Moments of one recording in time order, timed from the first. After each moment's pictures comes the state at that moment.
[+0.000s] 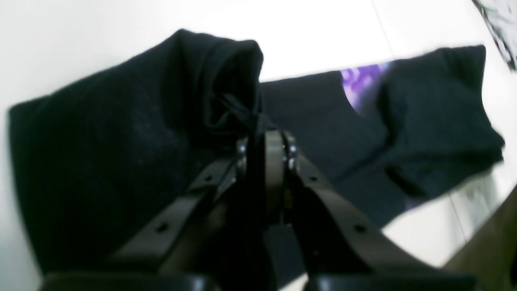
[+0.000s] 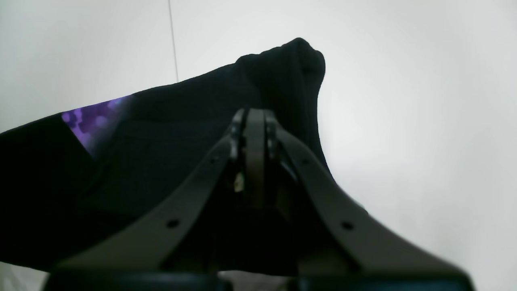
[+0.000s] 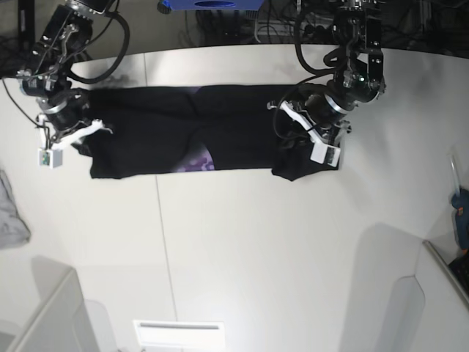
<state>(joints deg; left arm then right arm) 17.5 -7.6 -1.8 106.2 -29.8 -16.7 45.7 -13.0 1.7 31.5 107.7 24.8 20.9 -55.2</state>
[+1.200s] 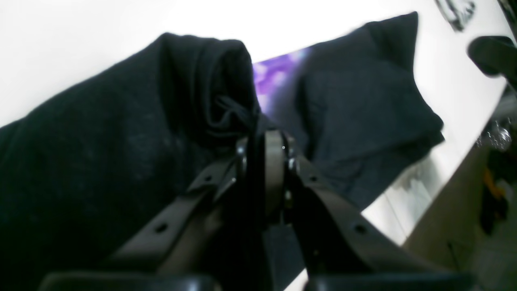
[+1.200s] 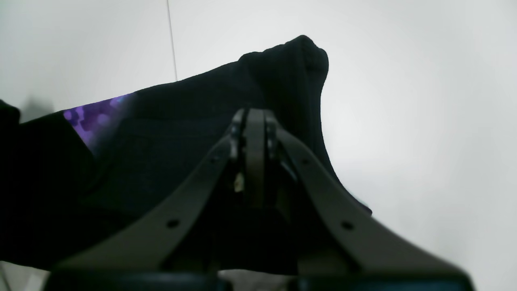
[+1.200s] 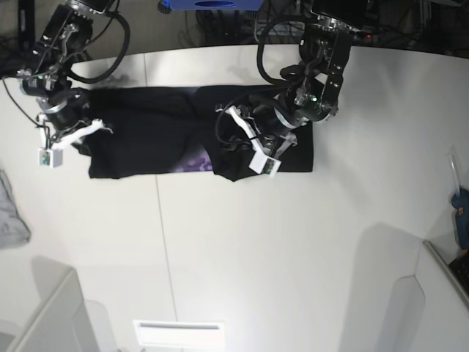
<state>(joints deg) 8.6 -5.5 15.1 97.6 -30.8 -11.7 45.2 -13.0 1.7 31.6 107.7 24.6 20.8 -55.2</state>
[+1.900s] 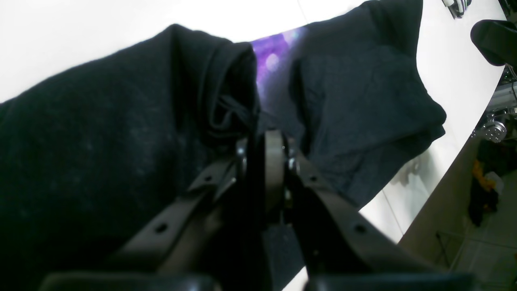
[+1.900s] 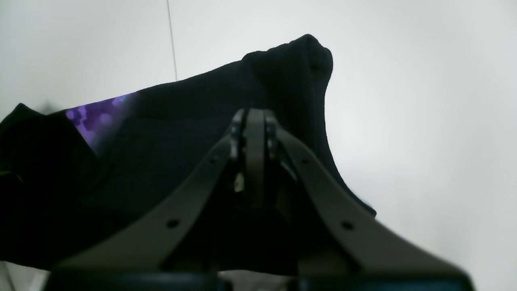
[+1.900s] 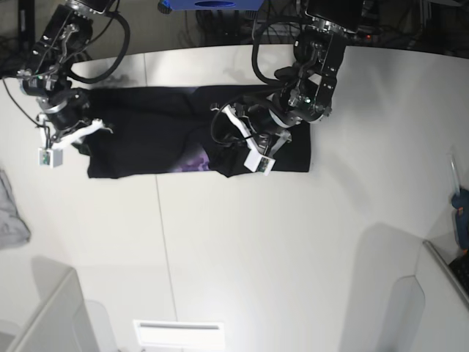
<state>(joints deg) 8.0 -4.4 15.4 95.3 -30.7 -11.6 45.5 -13.0 1.7 31.6 107.6 24.6 20.8 -55.2</state>
